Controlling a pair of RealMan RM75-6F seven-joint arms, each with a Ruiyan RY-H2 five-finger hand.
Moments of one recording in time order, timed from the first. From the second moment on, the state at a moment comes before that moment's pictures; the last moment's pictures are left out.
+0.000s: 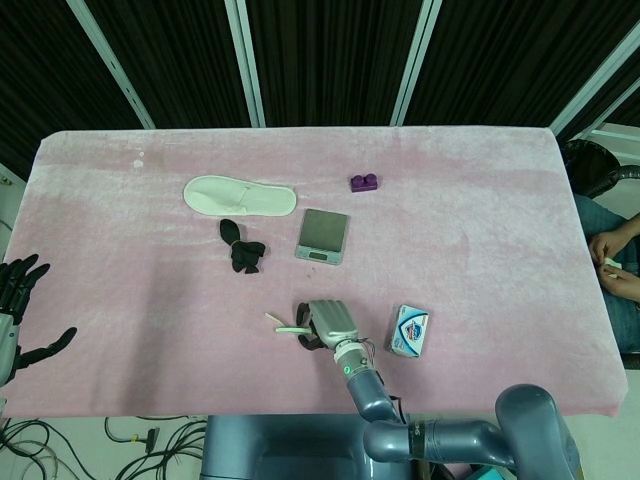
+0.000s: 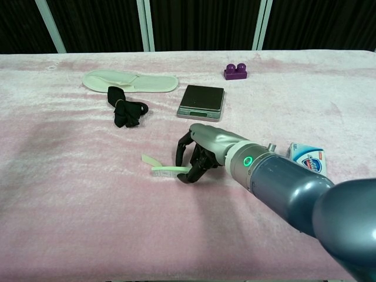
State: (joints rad) left arm -0.11 -1.19 -0.05 -1.49 1.59 1.65 -0.20; right arm 0.90 -1.97 0.23 -1.44 -0.64 1.07 -0.47
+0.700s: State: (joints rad) left arm -0.11 -1.18 -0.05 -1.49 1.62 1.65 -0.23; right arm 0.87 -1.90 0.28 -1.48 -0.71 1.07 -0.46
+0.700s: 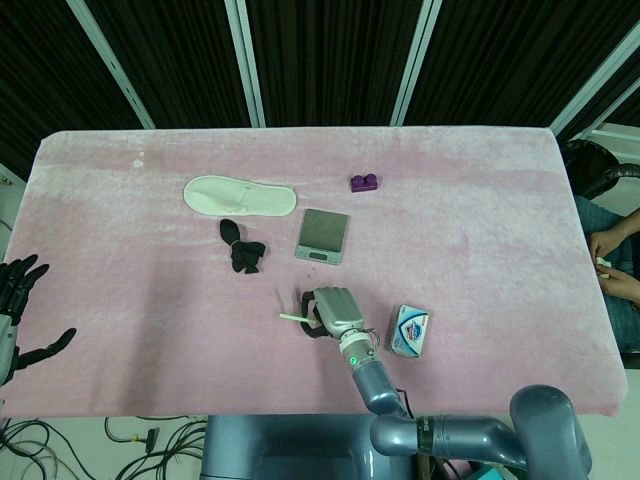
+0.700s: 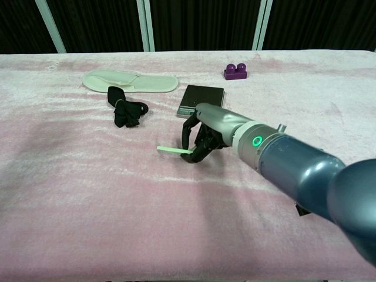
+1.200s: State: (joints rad) left arm -0.34 -1.03 -0.10 -1.67 1.75 1.42 -0.23; right arm 0.88 -1.41 0.31 -1.72 -0.74 0.71 -0.41
